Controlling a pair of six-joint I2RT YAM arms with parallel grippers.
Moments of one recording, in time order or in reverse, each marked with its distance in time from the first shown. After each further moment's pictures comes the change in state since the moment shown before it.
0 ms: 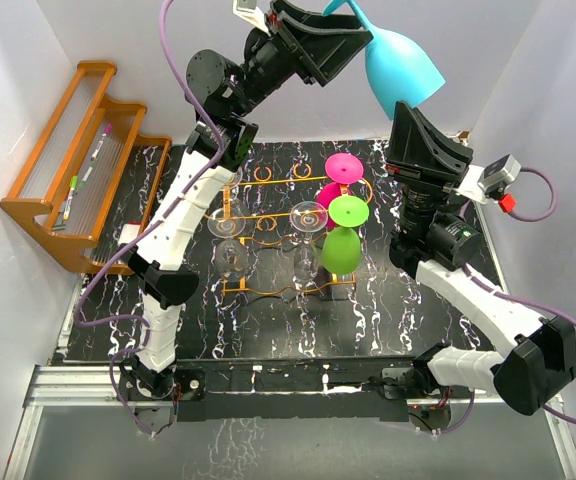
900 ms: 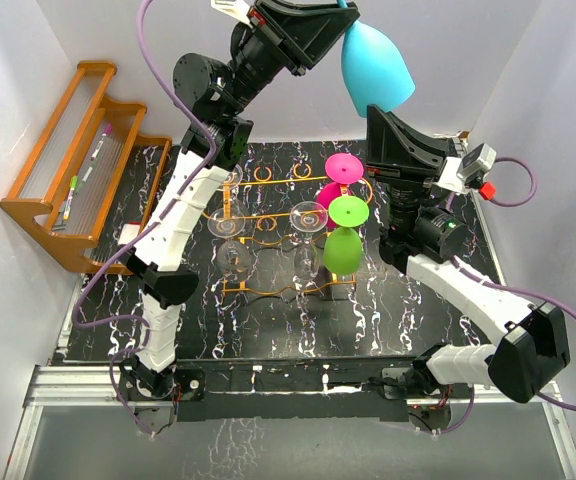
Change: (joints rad) left arm 0.003 0.002 0.040 0.080 -0.020 -0.130; right arm 0.040 0.068 0.027 0.000 -0.080 0.053
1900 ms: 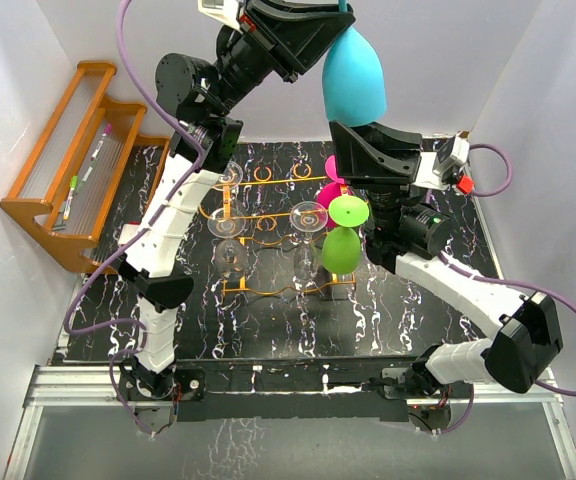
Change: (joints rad) left arm -0.002 -0.046 0.009 -0.017 0.066 0.114; right arm 0.104 0.057 0.071 -0.029 -0.097 0.001
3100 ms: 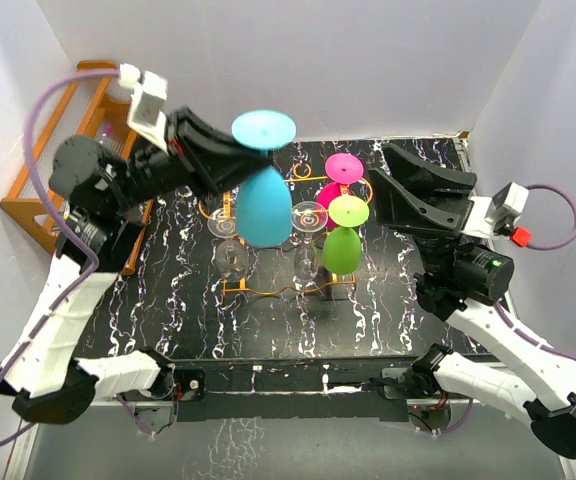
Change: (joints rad) left arm 0.083 -0.802 -0.901 -0.322 0.180 0.263; right arm 0.010 -0.426 -0.230 -0.347 -0.024 -0.164
